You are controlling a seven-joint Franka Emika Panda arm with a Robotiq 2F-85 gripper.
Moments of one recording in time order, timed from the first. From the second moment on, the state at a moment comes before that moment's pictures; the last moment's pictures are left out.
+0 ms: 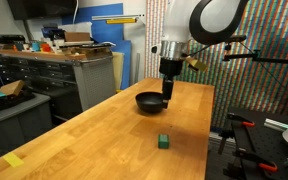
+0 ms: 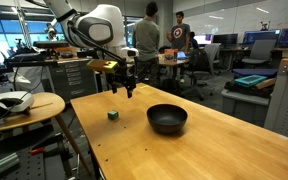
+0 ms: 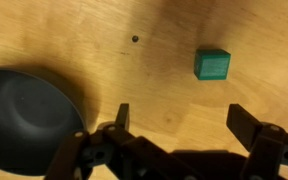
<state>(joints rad) 0.10 0.07 0.12 -2.52 0.08 2.71 -0.19</state>
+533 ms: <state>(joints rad) 0.14 0.17 0.15 -2.53 0.07 2.77 -0.12</state>
